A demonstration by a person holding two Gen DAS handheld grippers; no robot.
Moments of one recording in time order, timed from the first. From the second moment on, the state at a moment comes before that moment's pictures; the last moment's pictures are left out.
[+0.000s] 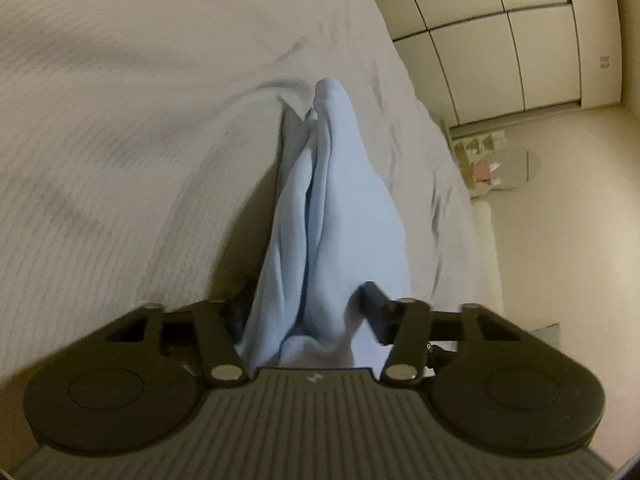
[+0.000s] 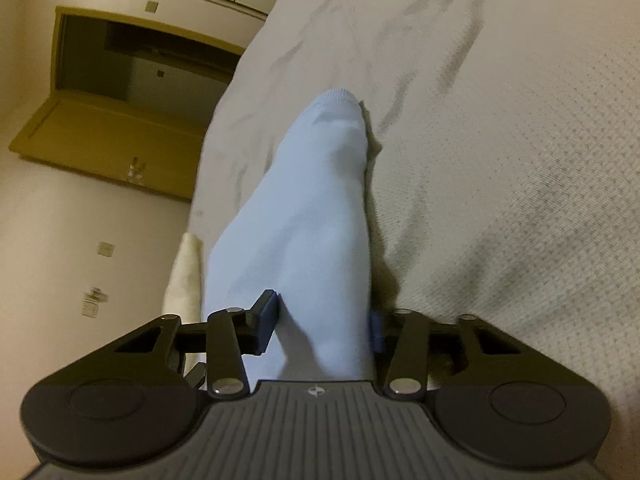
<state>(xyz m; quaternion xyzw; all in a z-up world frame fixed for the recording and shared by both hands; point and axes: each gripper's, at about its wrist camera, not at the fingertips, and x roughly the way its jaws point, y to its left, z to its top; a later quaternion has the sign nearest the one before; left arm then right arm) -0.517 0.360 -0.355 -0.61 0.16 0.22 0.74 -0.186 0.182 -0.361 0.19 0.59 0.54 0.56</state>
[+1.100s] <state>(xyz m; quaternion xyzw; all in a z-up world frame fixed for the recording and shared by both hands) -0.621 0.500 -0.087 -0.58 0.18 0.28 0.75 -0.268 0.325 -0.112 0.19 0.59 0.57 0.54</state>
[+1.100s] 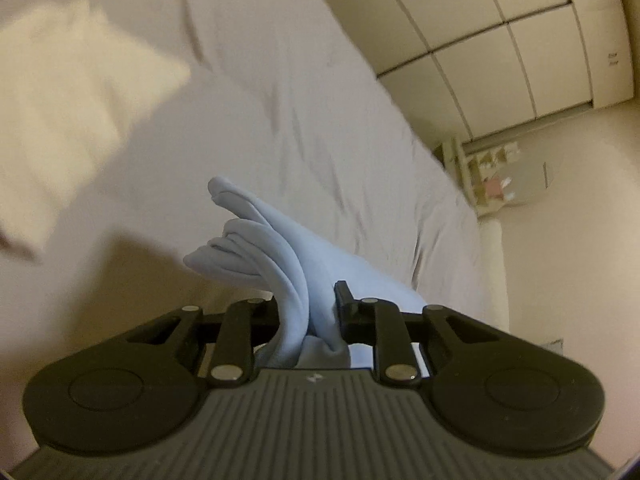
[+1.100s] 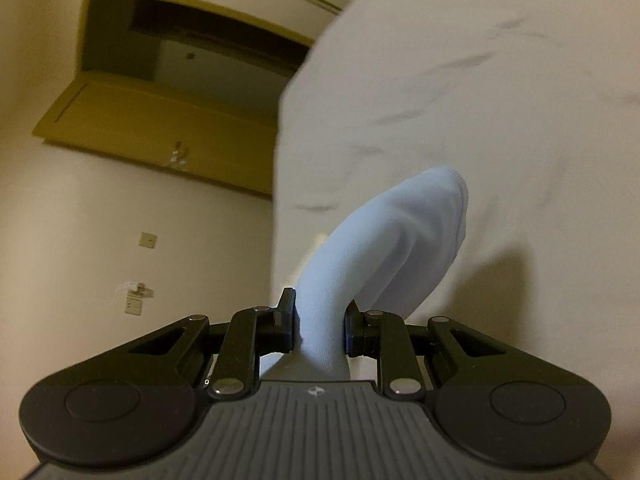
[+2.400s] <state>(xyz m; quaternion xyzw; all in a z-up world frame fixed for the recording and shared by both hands) -0.827 0.654 -0.188 -0.51 0.26 0.39 0.72 -0.503 0.538 -0.211 -0.10 0.51 0.55 0.65</state>
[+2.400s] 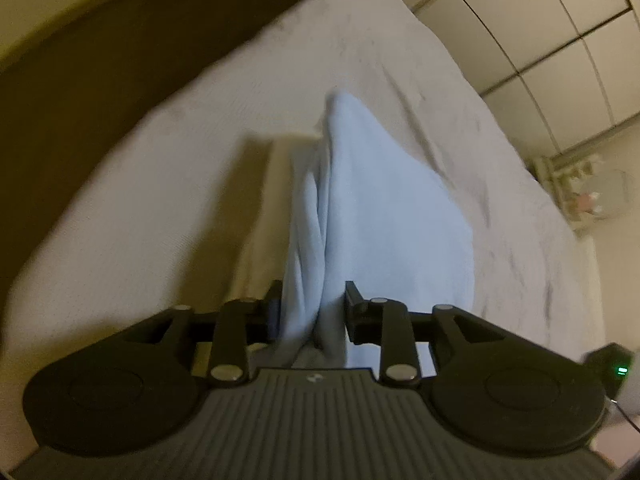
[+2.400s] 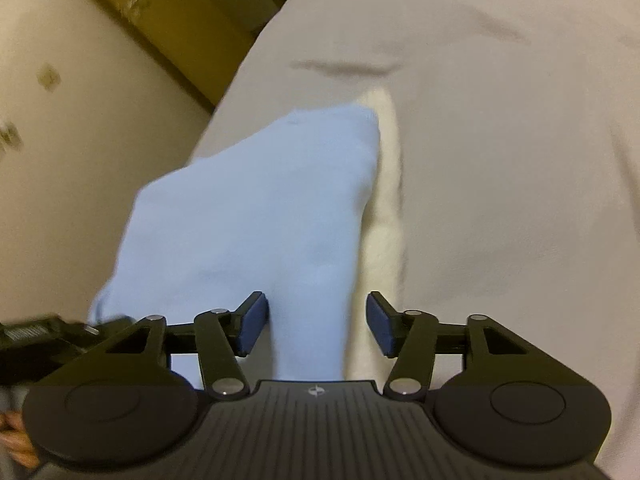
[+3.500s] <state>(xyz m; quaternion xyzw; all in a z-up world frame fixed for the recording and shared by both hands) -0.795 0.623 -0.136 -0.26 0.41 0.37 0.79 -0.628 0.526 -0.161 -0.30 0.37 0.65 0.59</state>
